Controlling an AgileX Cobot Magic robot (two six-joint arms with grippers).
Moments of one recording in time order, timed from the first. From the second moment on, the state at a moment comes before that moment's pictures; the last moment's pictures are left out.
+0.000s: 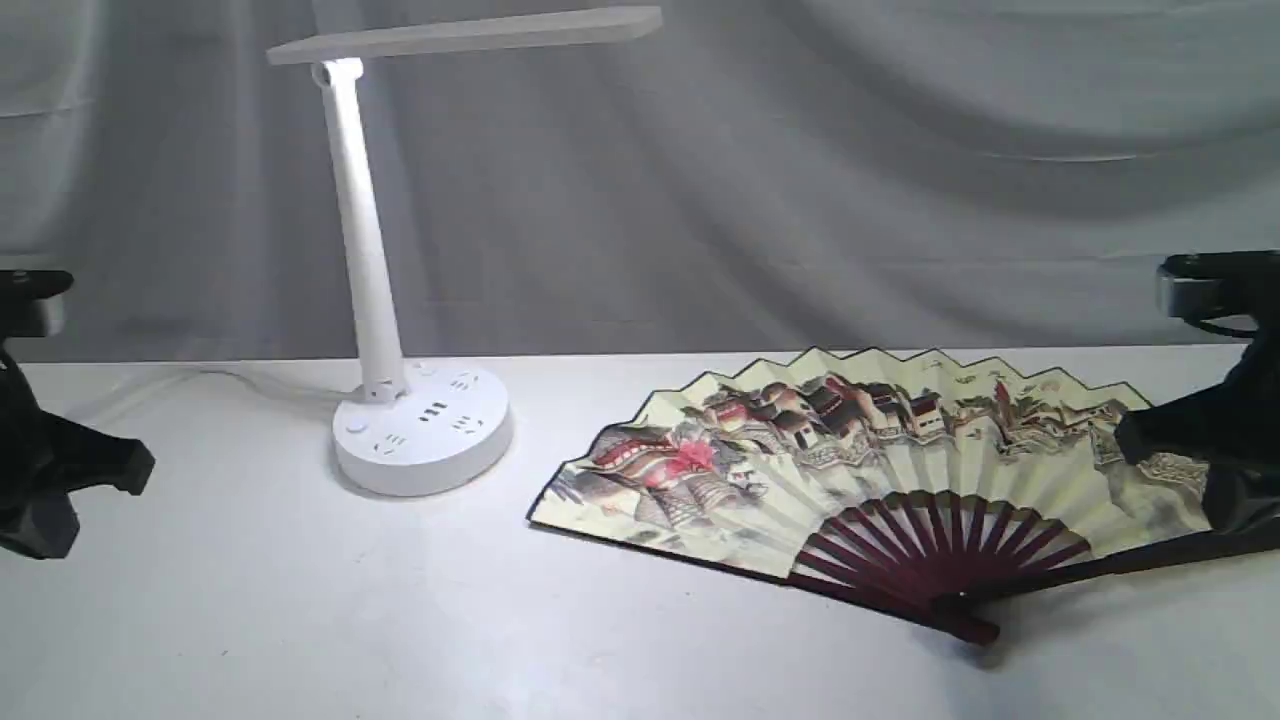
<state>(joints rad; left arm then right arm) 0.03 1.69 -1.21 -0.04 0.87 0.10 -0.24 1.82 -1.33 0.02 0.92 -0.13</state>
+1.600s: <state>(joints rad) 0.03 0.80 -1.02 -0.15 0.70 0.13 -0.11 1.10 -1.16 0.02 0.76 -0.13</state>
